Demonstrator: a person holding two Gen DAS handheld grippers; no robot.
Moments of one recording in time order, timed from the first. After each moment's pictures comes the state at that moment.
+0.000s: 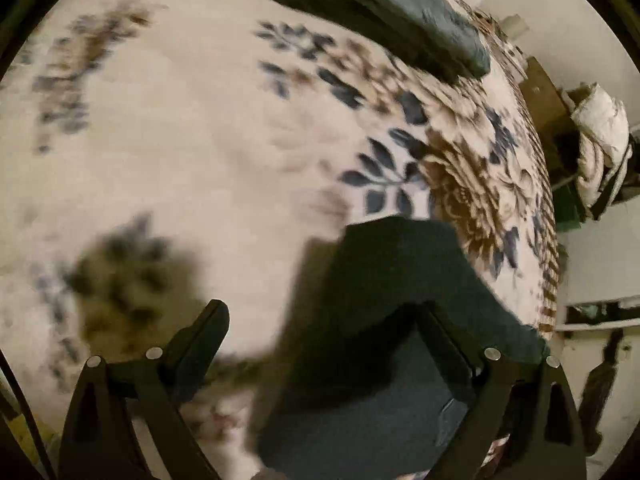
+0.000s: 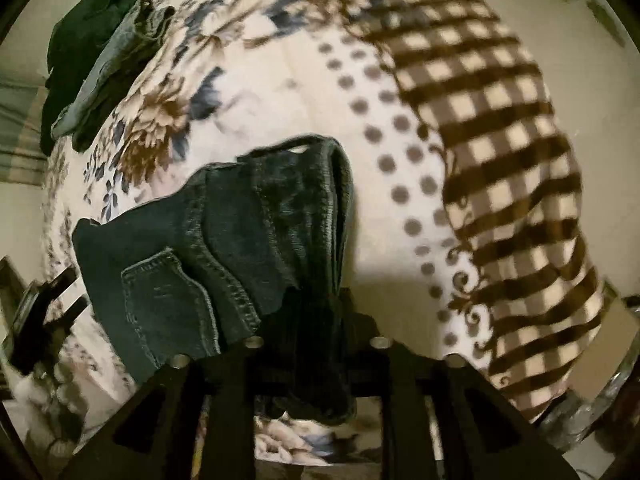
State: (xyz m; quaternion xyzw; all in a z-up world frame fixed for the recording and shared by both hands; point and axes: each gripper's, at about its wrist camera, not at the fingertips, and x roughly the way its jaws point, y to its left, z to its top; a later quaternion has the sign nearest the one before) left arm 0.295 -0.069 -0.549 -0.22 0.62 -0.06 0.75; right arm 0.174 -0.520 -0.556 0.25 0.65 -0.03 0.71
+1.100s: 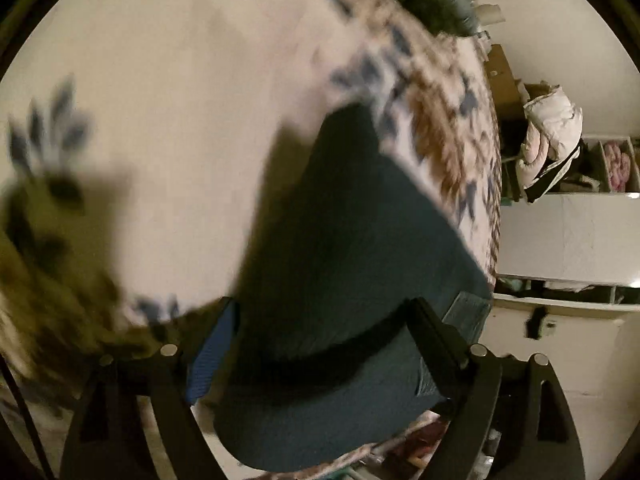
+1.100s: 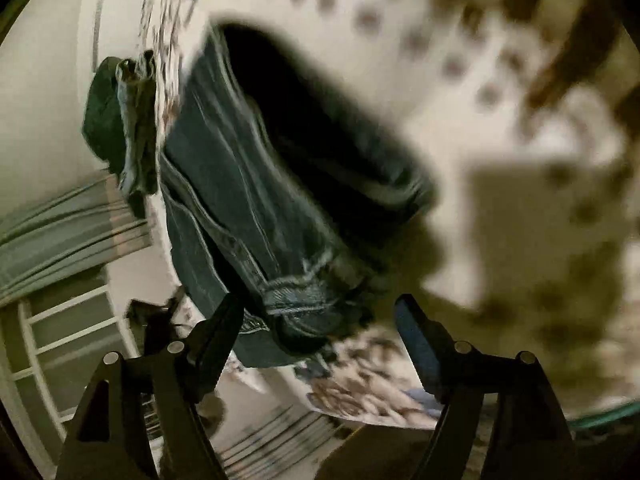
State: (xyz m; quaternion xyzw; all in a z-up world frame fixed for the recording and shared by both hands) left arm 0.255 -0.059 -0.605 -0.35 0.65 -0.18 0.65; right arm 0.090 -0.522 -0.649 0.53 0.60 0.06 0.59
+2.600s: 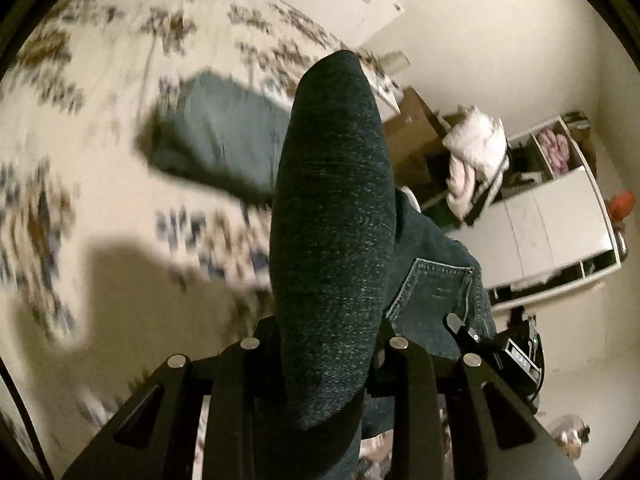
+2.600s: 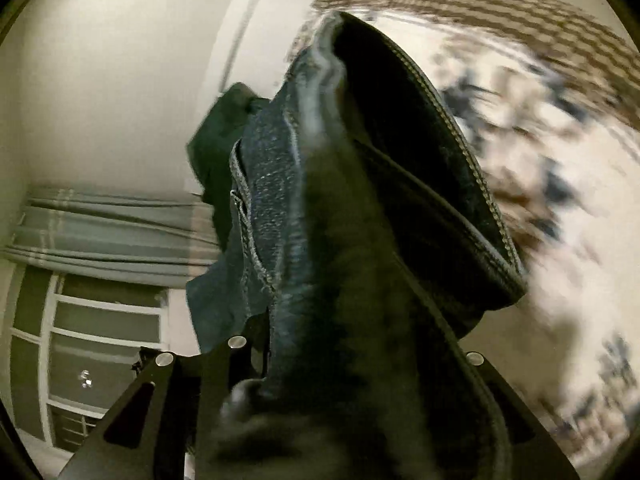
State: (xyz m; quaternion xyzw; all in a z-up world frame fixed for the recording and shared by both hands) left arm 0.423 0.017 -0.352 -0.30 0.52 -0.24 0.76; right arm 0.313 -0.359 -0.403 0.52 0.42 0.11 0.74
